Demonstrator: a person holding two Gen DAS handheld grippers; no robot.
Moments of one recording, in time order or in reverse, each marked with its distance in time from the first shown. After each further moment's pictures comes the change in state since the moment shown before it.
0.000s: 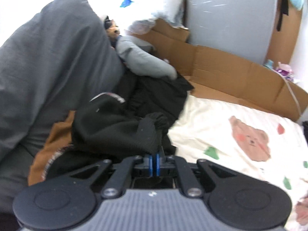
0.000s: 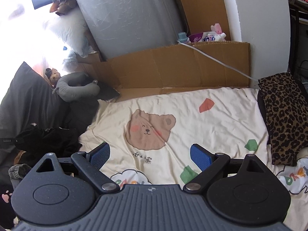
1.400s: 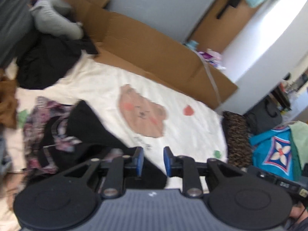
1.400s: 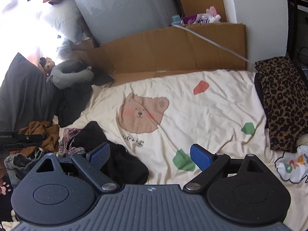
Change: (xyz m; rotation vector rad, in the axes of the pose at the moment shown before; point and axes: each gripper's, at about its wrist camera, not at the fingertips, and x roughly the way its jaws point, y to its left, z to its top) left arm 0.001 -0.144 -0.054 -0.146 0.153 -0.431; right arm 0.020 -0.023 -0.024 0.020 0.098 -0.009
